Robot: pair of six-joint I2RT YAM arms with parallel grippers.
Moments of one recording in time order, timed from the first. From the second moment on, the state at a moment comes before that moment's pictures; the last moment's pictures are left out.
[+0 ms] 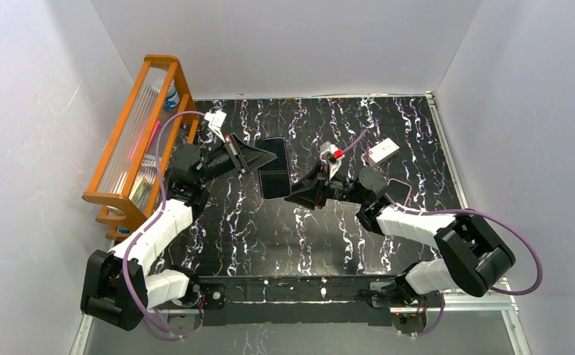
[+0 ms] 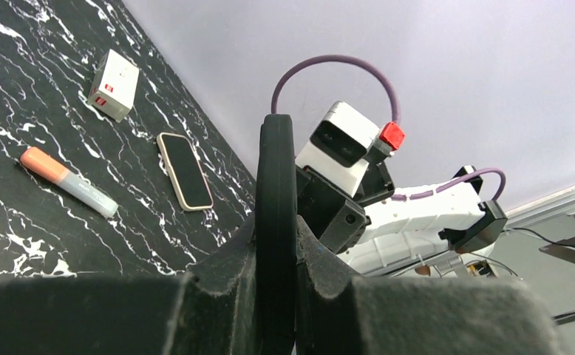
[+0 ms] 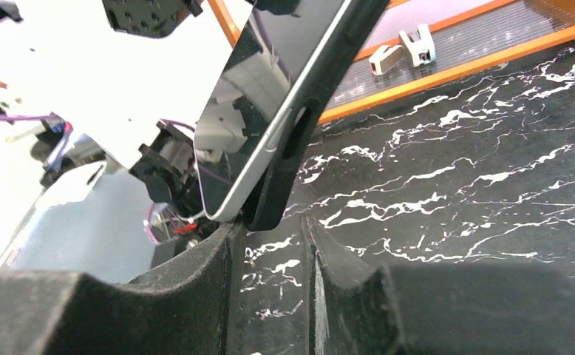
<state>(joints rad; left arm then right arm) -0.34 1.16 0.71 0.60 0.79 -1.03 0.69 1.37 0.55 1.00 -0.78 0.49</state>
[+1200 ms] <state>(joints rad) -0.40 1.24 0.67 0.63 0.57 -1.11 0.67 1.48 0.49 1.24 -0.55 0.93</state>
